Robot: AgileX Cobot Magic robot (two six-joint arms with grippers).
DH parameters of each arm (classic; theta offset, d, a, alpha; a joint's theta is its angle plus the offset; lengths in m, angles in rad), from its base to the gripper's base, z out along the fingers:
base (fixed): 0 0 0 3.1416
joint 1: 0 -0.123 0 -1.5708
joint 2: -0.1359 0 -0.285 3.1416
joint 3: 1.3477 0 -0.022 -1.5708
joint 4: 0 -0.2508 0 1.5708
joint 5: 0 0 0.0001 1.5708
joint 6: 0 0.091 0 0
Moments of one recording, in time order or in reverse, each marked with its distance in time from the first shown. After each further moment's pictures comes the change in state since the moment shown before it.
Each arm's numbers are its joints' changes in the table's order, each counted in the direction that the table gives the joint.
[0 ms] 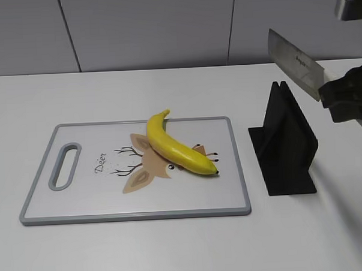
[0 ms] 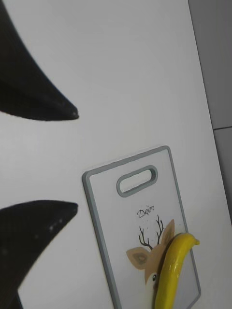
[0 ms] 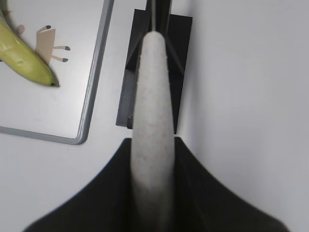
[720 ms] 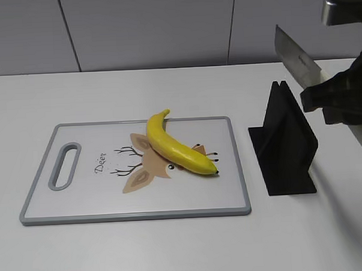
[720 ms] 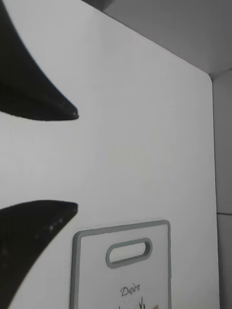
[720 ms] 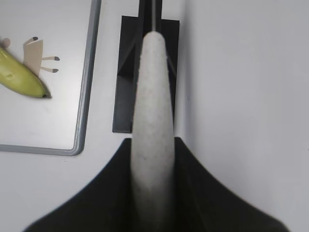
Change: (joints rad) left arm -0.324 0.000 0.000 -0.002 -0.006 0.003; right arm -0.155 -0.030 0.000 0.213 0.034 0.331
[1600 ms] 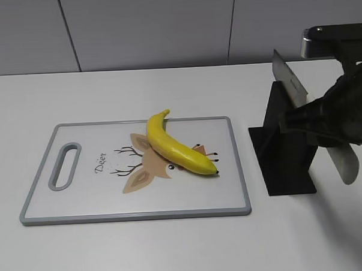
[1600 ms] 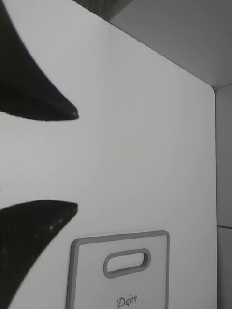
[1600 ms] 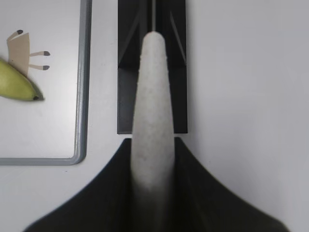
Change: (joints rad) left arm -0.062 0.000 0.000 0.000 0.000 0.000; right arm -0.026 -0.091 0.076 0.070 -0.106 0.189
